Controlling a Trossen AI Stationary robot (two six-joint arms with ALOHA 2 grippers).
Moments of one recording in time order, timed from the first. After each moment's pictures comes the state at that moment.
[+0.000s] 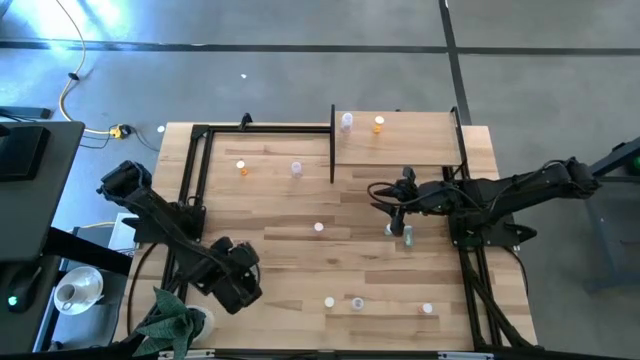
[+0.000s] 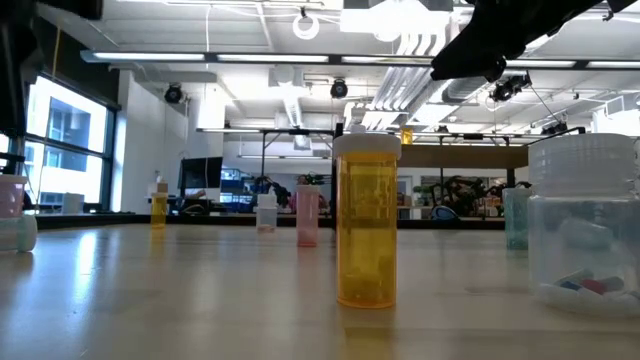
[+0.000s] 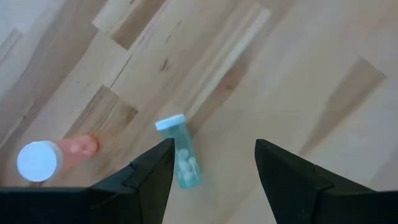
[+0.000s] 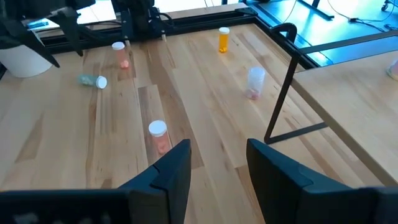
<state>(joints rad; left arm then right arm) -0.63 1.56 1.06 -1.00 -0.33 -1.40 0.15 0.94 0.66 -0.18 0.37 0.21</state>
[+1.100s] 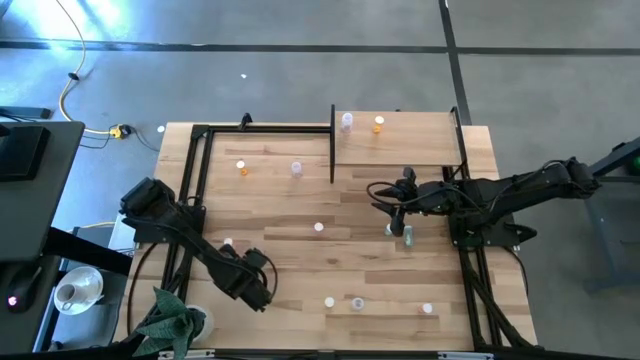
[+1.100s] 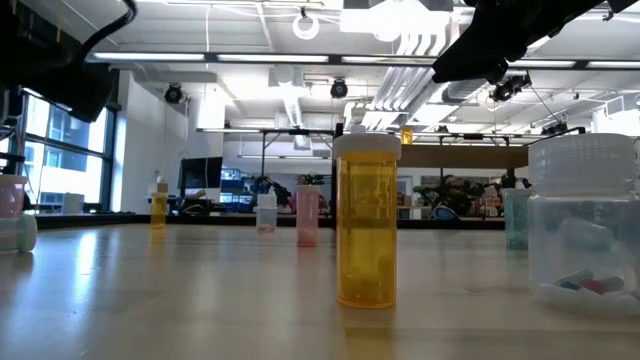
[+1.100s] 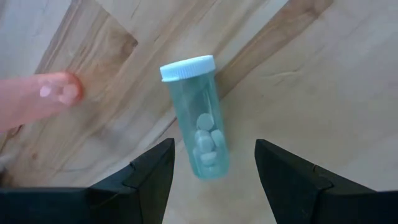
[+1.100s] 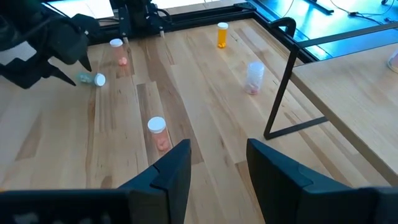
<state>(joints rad) -0.56 1.79 1.06 -1.00 -0.06 -1.41 0.15 0.94 0.66 -0.20 0.37 0.23</state>
